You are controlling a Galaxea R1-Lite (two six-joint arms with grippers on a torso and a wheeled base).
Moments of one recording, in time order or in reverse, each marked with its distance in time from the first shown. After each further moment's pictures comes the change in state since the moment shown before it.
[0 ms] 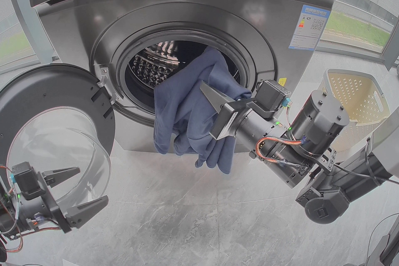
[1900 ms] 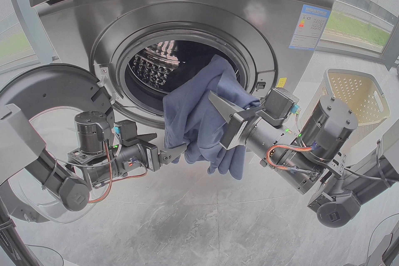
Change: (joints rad) left arm -0.172 0.912 -0.435 -0.484 0.094 -0.141; right arm -0.003 -0.057 0.085 0.038 -0.013 -0.009
